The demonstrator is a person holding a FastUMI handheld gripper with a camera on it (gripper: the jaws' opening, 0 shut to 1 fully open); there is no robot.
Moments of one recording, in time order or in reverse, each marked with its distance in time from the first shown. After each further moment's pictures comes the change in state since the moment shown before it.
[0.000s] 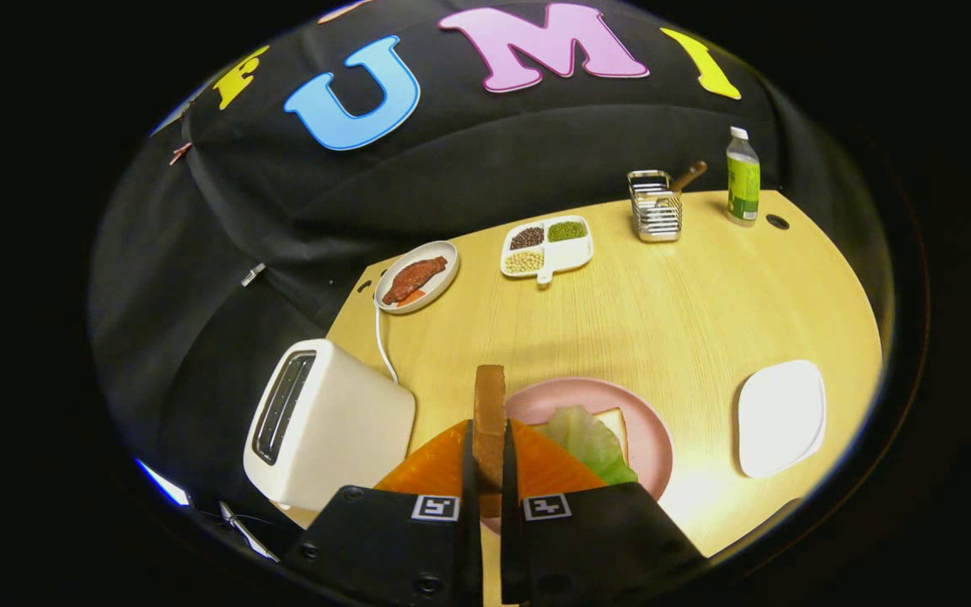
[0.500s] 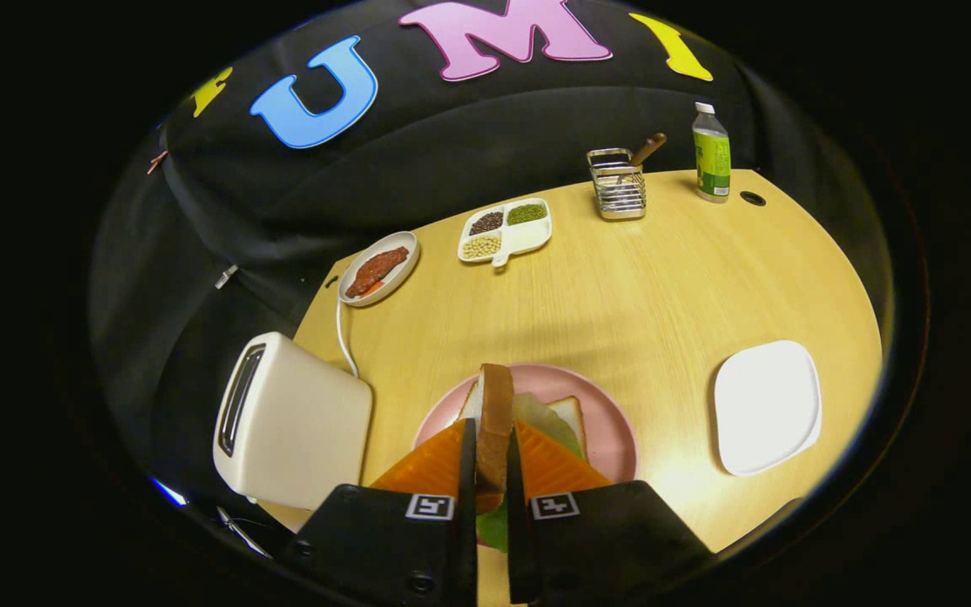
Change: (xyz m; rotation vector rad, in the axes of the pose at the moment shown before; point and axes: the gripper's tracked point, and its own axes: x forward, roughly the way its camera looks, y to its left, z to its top) arm 0.005 -0.051 -0.008 0.025 0.026 -0.075
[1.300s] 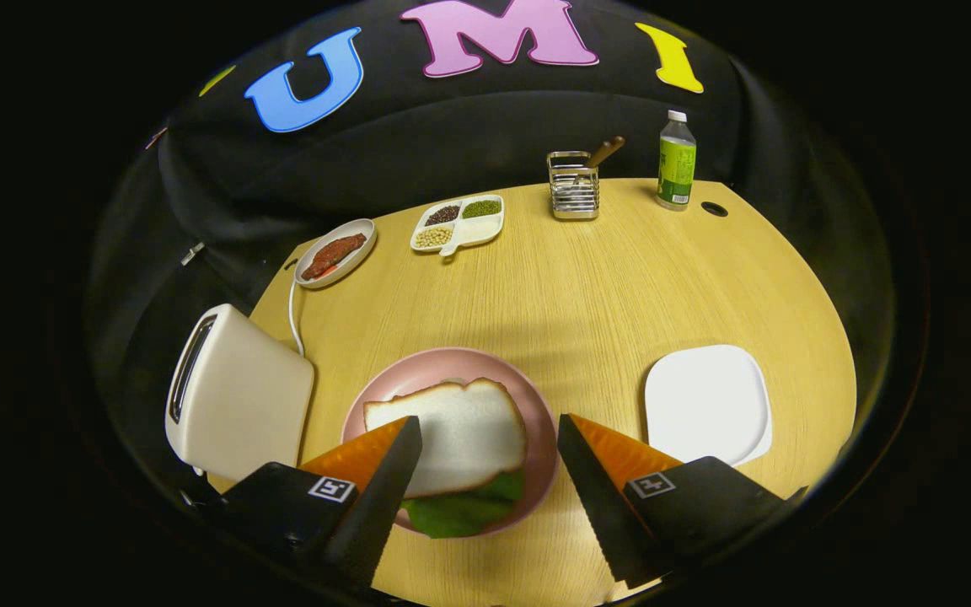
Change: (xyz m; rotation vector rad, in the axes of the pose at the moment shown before) arm -0.022 -0.046 -0.001 -0.090 -0.021 -0.129
